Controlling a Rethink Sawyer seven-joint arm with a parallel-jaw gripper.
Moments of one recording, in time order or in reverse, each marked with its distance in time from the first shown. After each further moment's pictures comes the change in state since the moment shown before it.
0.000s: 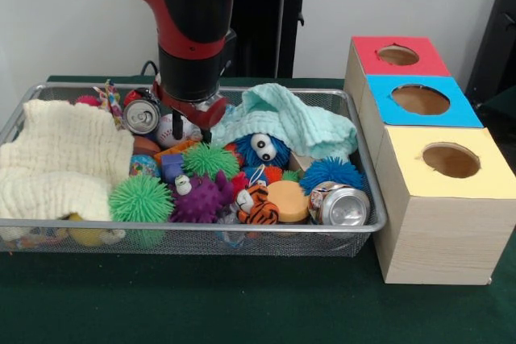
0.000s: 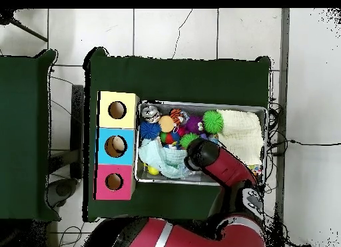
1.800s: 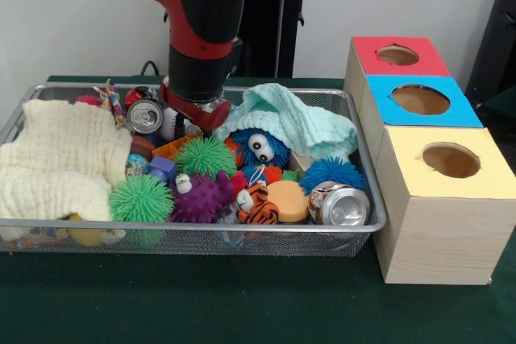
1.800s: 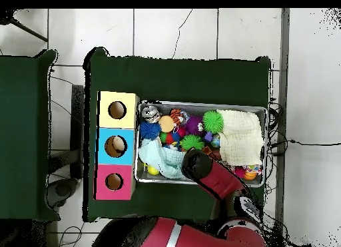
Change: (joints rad) arm -0.009 -0.008 0.044 0.125 0.001 -0.234 0.000
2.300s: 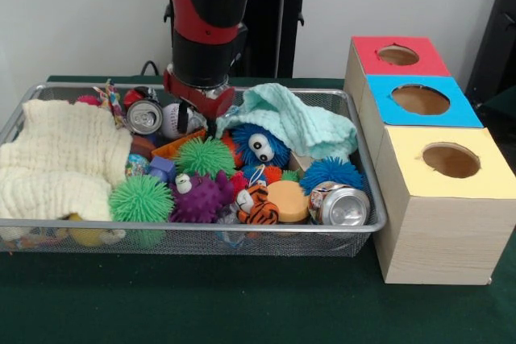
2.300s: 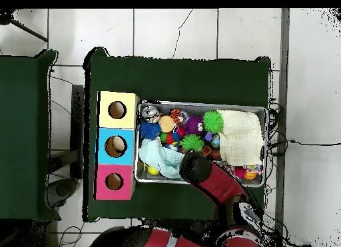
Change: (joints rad) arm 0.012 -0.058 -0.005 0.049 0.000 0.000 0.000
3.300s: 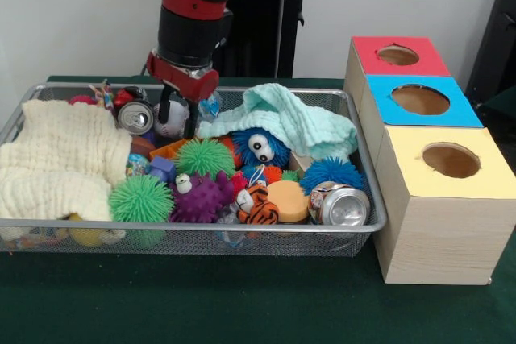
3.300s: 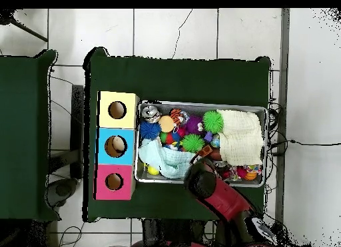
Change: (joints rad) arm -0.115 -0.065 0.079 0.128 -0.089 -0.260 0.000
